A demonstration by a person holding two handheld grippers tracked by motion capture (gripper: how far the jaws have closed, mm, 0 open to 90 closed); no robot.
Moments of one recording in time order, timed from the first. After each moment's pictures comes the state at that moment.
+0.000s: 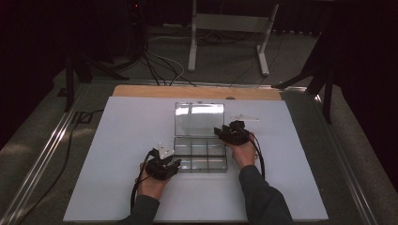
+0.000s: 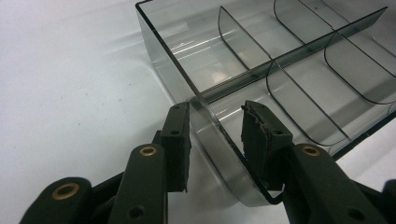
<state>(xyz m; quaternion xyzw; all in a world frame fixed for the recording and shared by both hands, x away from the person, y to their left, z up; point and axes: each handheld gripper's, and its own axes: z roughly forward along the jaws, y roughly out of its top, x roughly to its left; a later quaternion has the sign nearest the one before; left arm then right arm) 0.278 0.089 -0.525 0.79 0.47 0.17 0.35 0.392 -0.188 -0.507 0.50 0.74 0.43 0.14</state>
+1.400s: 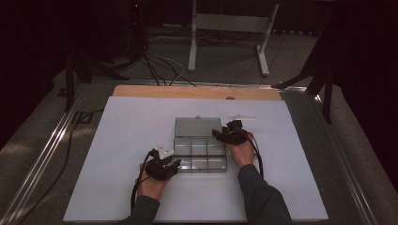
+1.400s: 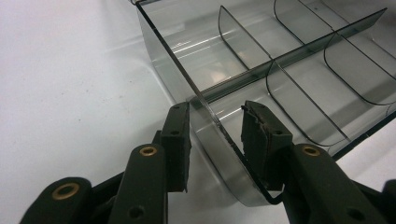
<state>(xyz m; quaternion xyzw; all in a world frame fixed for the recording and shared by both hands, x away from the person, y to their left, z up) 0.277 0.089 -0.525 0.79 0.48 0.17 0.35 0.399 -0.184 -0.515 0.51 0.75 0.40 0.13</state>
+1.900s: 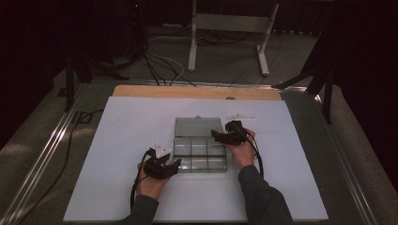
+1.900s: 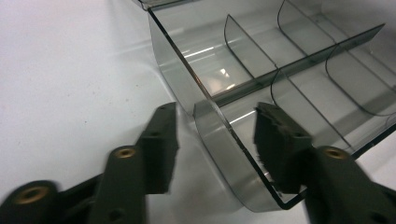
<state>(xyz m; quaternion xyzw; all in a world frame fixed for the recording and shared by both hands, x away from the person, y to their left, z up) 0.280 0.095 -0.524 0.77 0.49 0.15 0.38 0.393 -0.180 -0.506 0.49 0.76 0.39 0.16</state>
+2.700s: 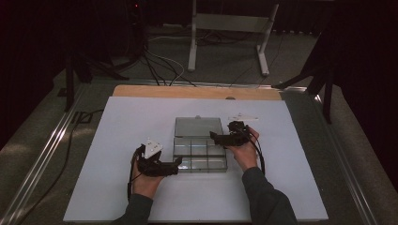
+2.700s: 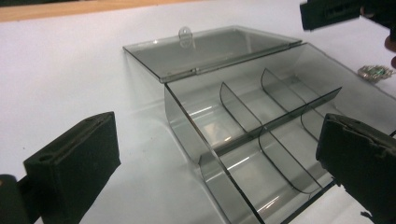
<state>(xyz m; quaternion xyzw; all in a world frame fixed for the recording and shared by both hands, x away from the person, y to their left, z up) 0.275 0.112 -0.502 0.74 0.46 0.19 0.46 0.379 -0.183 -0.489 0.46 0.77 0.41 0.16</state>
